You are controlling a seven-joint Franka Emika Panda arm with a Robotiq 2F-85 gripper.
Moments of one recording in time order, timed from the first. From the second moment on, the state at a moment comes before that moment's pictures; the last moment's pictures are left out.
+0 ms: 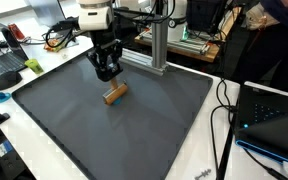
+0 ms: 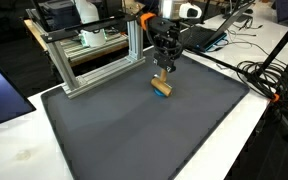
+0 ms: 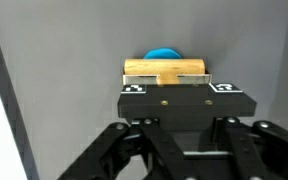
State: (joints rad) arm -0.04 0.36 0.09 -1.94 -0.10 2.36 -1.40
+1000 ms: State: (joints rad) arm -0.04 0.36 0.10 -1.94 -0.10 2.36 -1.47
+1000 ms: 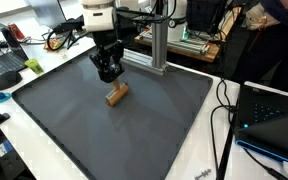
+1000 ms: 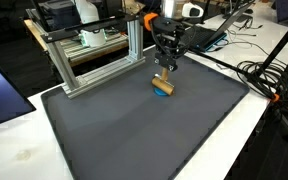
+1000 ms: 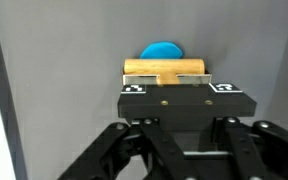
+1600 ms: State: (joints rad) arm -0.05 0.36 0.11 -1.92 -0.03 2.32 -1.50
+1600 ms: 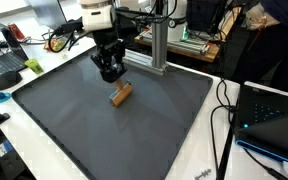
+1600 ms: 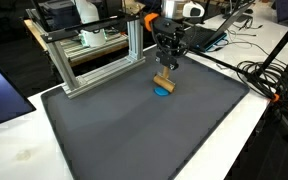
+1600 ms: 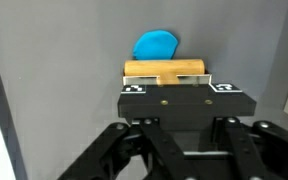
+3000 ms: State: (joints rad) arm -0.07 0.24 0.05 -1.79 0.08 2.11 -0.84
